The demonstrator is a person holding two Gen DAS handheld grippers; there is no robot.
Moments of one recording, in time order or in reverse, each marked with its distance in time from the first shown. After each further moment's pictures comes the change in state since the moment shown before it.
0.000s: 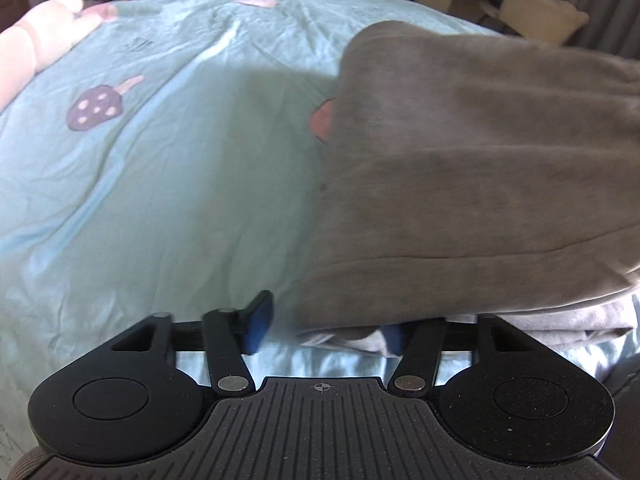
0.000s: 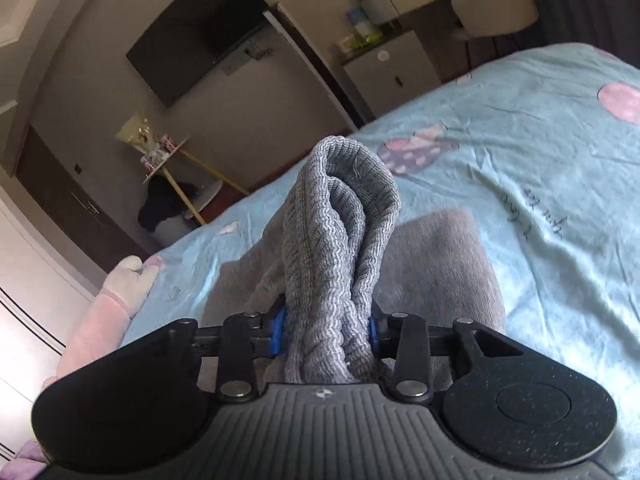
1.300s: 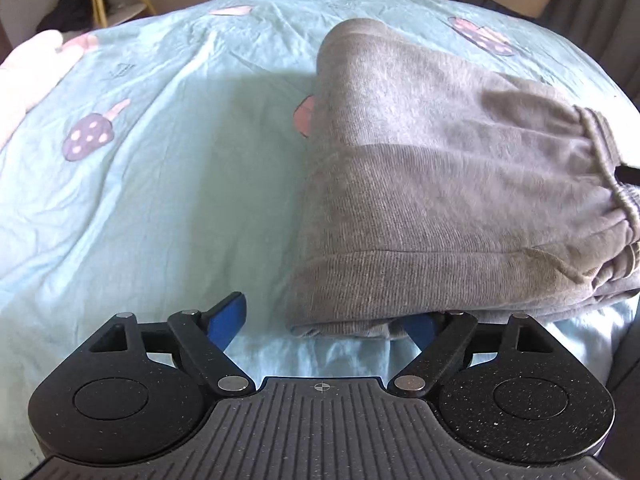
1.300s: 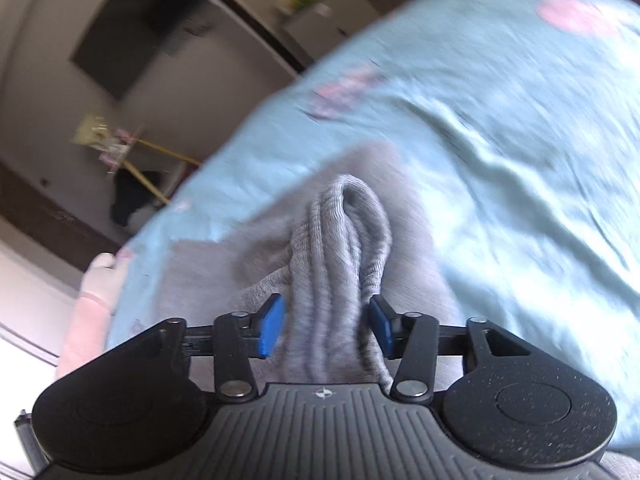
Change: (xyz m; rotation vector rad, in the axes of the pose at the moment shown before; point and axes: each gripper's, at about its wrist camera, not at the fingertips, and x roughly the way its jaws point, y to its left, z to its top) left arm 0.003 -0.006 0.003 0.135 0.006 0.025; right arm 0.019 -0.074 -0.031 0.224 0.212 -0.064
